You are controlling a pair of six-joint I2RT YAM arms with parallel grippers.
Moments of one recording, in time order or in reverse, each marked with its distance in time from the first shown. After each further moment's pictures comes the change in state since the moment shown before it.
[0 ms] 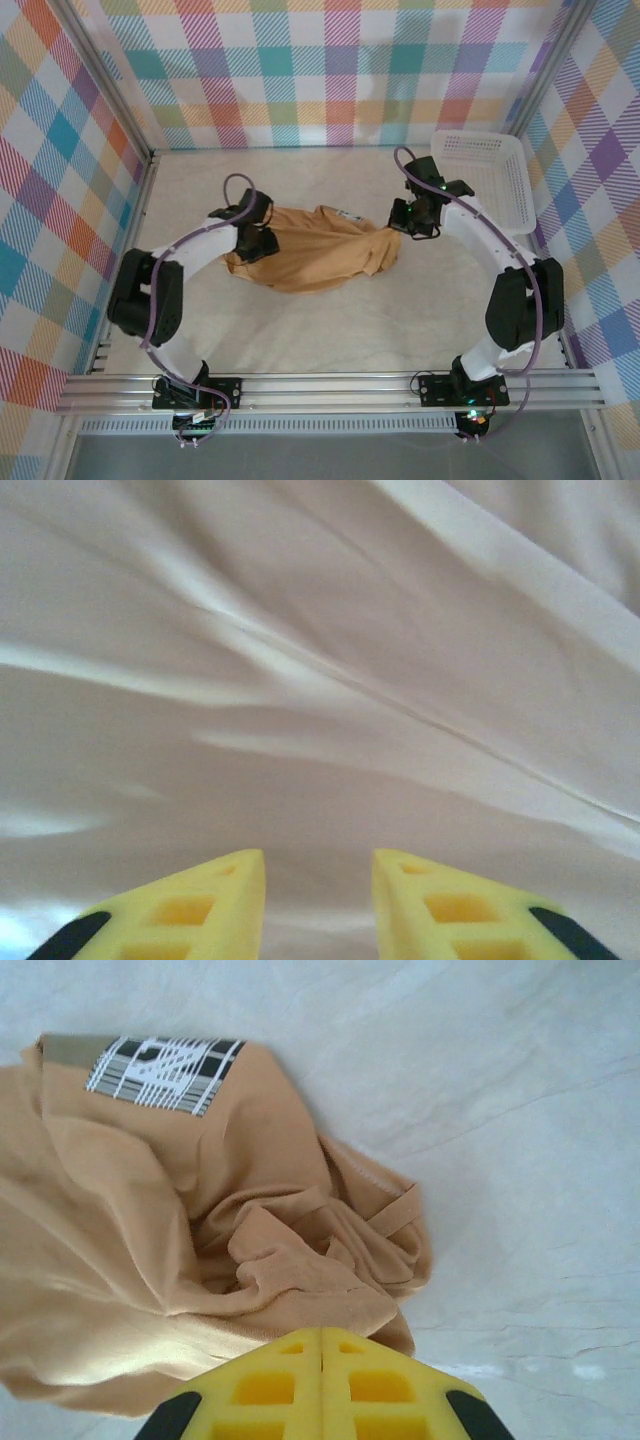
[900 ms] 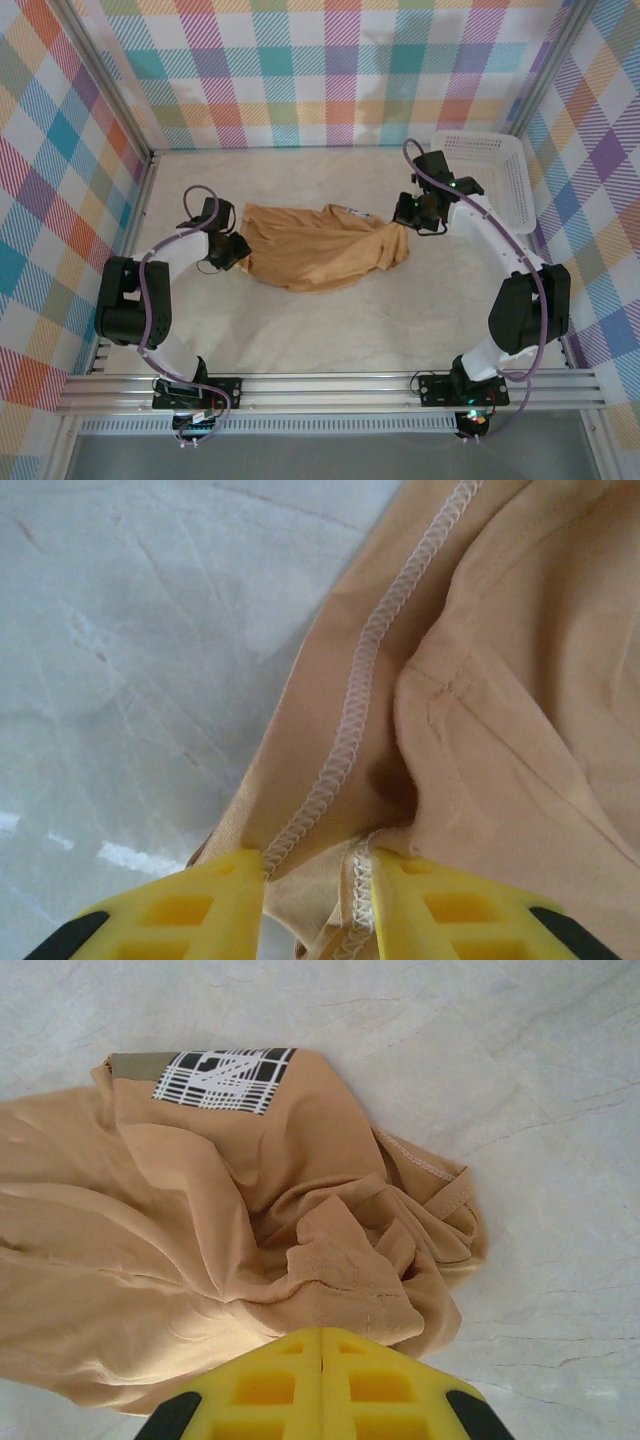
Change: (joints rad) left arm 0.214 -0.026 -0.146 0.140 0.095 -0.007; right arm -0.026 -0.023 0.026 -0.010 -0.042 -0.018
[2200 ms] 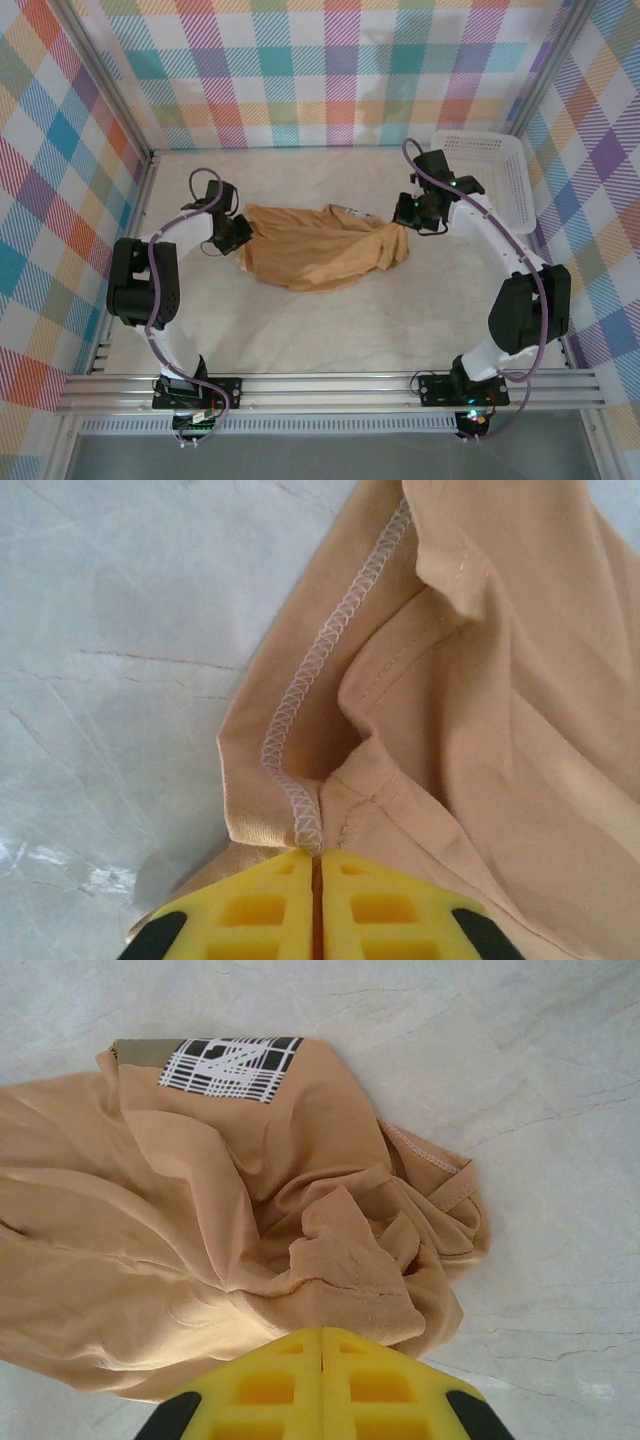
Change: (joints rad) left arm 0.013 0.134 0.197 -0.046 0.016 0.048; right arm 0.000 0.000 0.014 -0.024 -0.013 -0.021
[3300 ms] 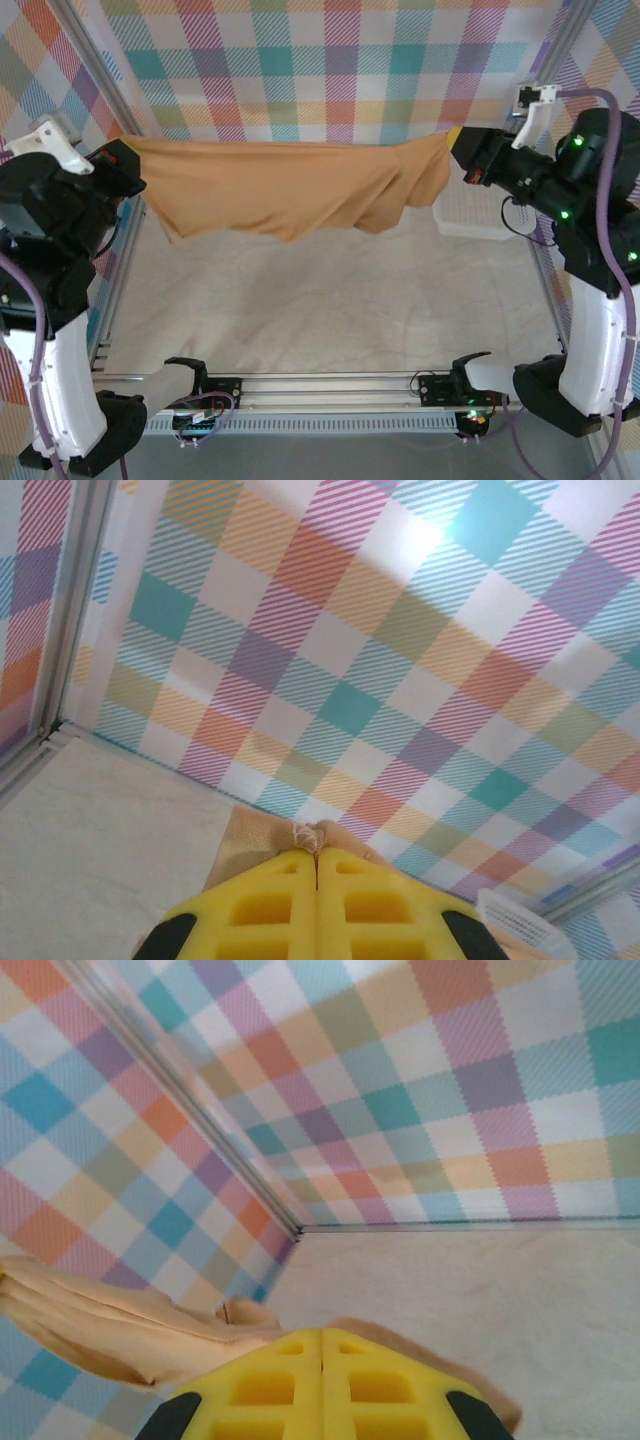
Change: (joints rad) left arm 0.001 -0.680 0.848 -0.500 -0.248 0.144; right arm 0.000 -0.314 0.839 -0.226 -0.201 -0.023
